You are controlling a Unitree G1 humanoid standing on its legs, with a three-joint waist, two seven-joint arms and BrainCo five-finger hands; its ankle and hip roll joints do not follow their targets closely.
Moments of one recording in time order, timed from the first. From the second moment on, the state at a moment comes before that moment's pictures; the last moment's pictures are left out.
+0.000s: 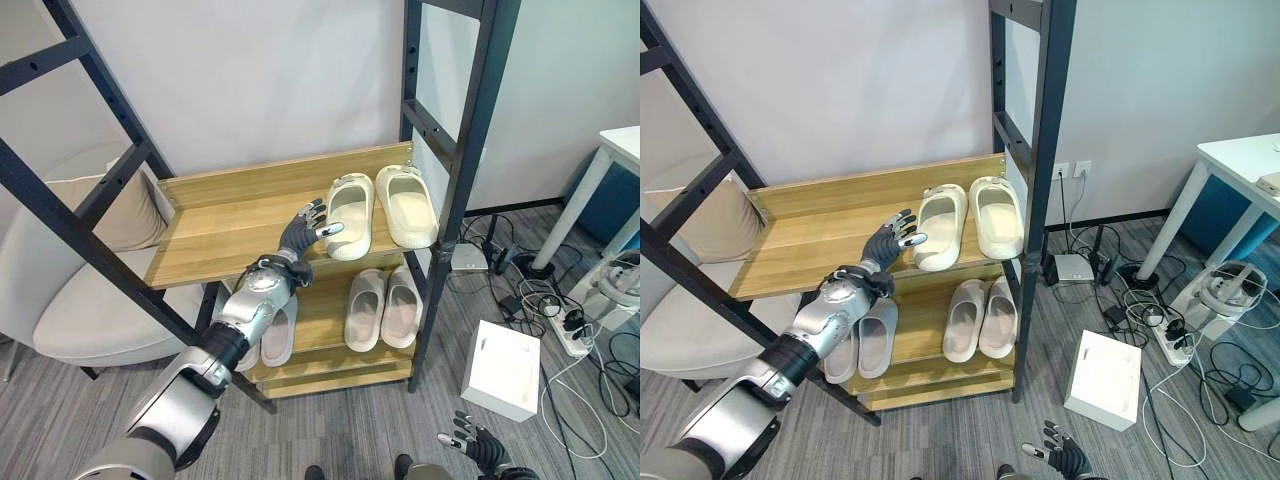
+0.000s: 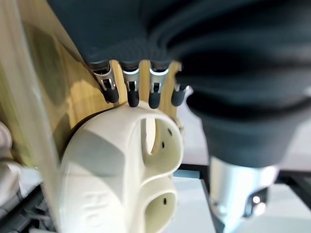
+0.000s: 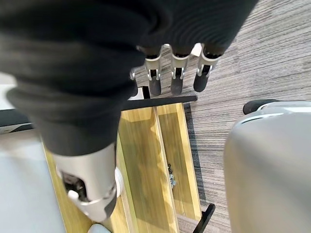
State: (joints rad) left arm -0.69 0.32 -0.50 0.60 -0.77 -0.08 0.12; right arm 0.28 -0.40 0.29 0.56 0.47 -0.04 0.02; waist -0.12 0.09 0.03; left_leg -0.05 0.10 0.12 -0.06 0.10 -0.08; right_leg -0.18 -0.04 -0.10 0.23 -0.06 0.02
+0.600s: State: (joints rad) left arm -0.71 0.24 -0.36 0.64 -0.77 -0.10 0.25; right arm 0.25 -0.39 0.30 0.56 0.47 -0.04 0.01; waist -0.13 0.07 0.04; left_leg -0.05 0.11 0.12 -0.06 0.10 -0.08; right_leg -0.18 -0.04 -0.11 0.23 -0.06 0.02
